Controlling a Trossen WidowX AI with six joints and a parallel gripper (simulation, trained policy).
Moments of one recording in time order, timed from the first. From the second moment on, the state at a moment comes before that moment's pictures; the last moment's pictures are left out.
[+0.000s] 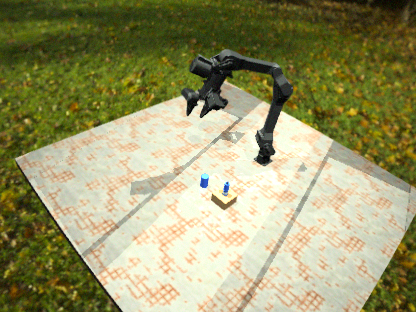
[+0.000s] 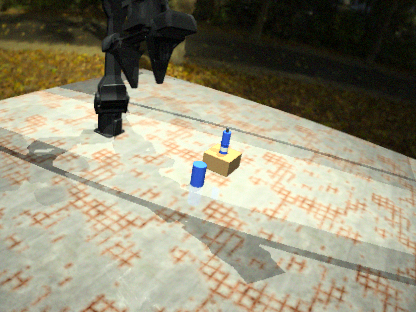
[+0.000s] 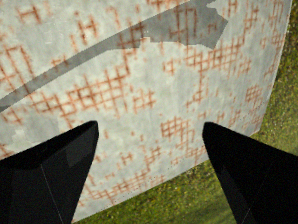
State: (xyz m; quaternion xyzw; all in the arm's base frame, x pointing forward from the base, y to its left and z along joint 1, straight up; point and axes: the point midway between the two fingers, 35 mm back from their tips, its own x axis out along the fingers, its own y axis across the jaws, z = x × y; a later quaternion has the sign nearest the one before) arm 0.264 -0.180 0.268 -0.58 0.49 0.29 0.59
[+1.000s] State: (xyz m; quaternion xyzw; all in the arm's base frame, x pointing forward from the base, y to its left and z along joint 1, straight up) arm 0.310 -0.155 0.205 -0.52 0.51 0.38 0.57
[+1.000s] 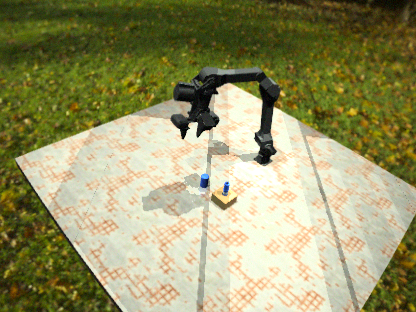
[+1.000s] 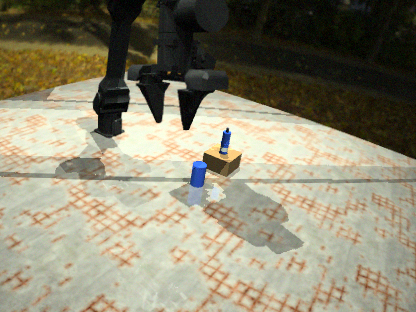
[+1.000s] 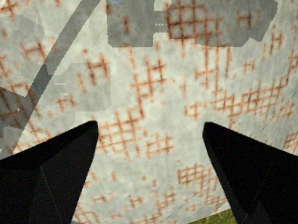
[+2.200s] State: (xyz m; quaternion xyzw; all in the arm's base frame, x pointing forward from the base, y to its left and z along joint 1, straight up) arm 0.336 -0.103 0.137 -0.47 0.52 0.49 0.52
